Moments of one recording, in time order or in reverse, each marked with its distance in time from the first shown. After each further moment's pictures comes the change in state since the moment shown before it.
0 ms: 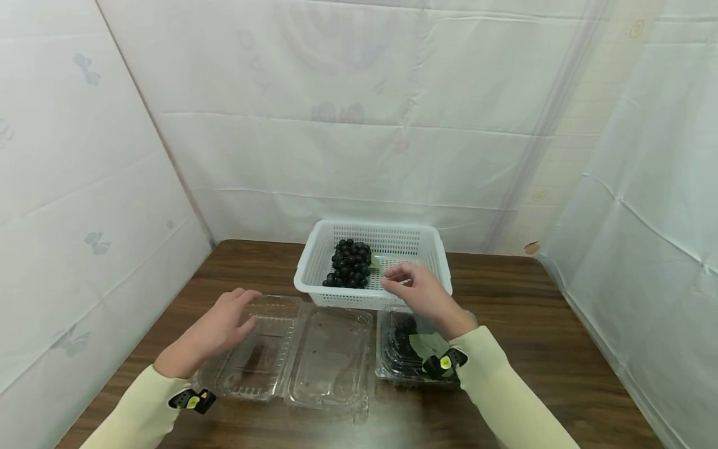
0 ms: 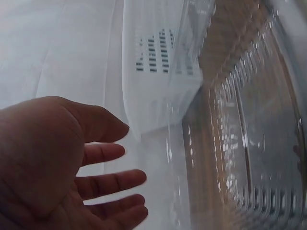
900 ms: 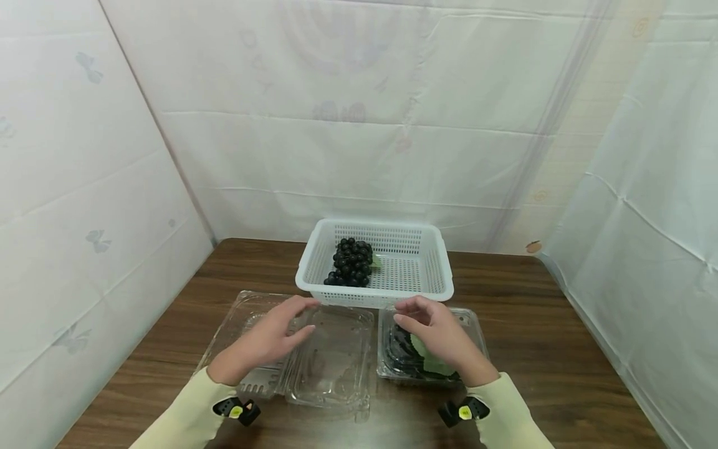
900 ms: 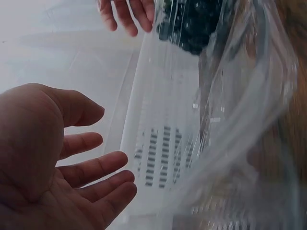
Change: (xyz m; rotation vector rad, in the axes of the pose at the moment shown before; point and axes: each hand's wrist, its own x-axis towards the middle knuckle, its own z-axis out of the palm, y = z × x) left_hand 0.018 0.069 0.039 -0.328 -0.071 0.158; right_hand -0.059 0.025 0.020 0.090 0.061 0.005
